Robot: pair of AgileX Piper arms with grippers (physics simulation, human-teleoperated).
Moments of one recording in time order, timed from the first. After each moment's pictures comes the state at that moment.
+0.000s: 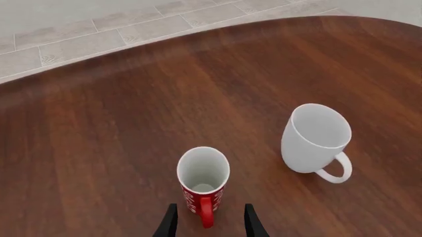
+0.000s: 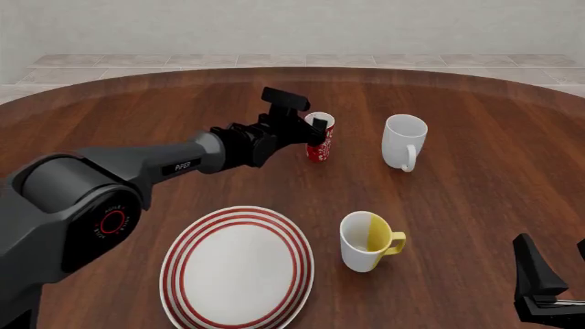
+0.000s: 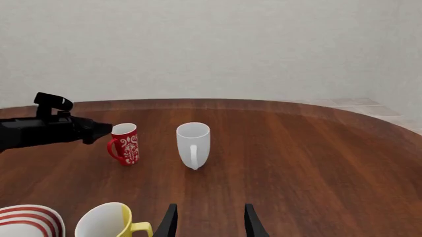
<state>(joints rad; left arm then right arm) -0.55 2.22 -1.66 -0.13 -0.04 -0.04 0.07 0.00 -0.07 0.01</state>
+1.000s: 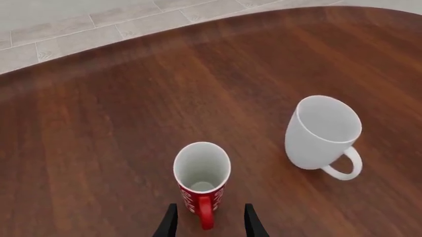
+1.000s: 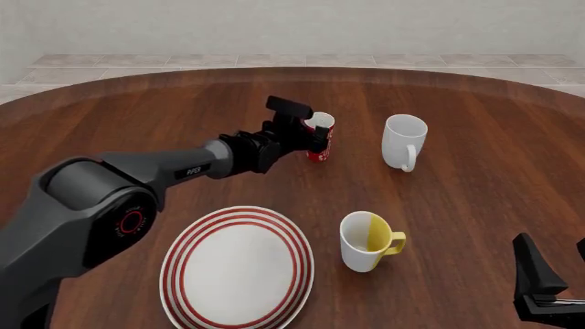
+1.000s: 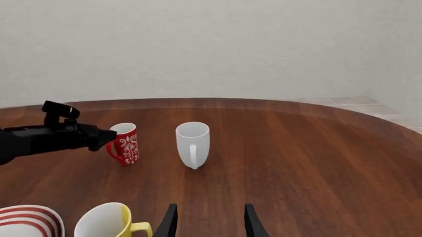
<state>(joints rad) -0.55 2.29 -1.70 -0.15 -0.03 -0.04 0.08 0.00 -0.08 0.01</state>
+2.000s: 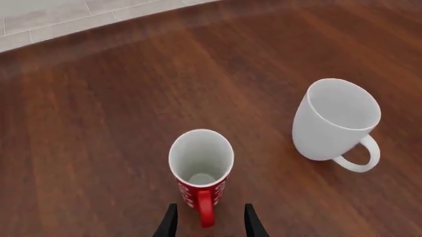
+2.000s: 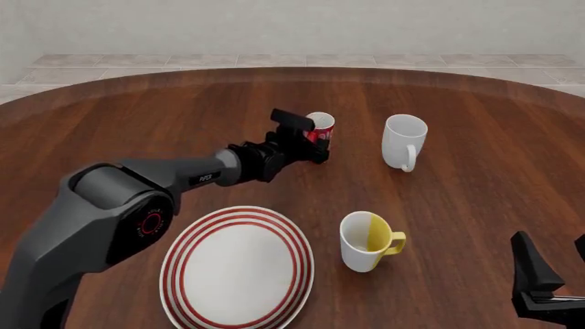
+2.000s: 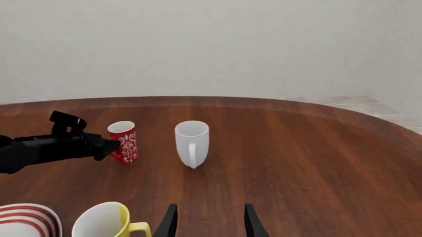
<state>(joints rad) -0.55 2.37 -1.74 -0.16 -0.03 -0.04 0.12 0.00 -0.11 0.00</state>
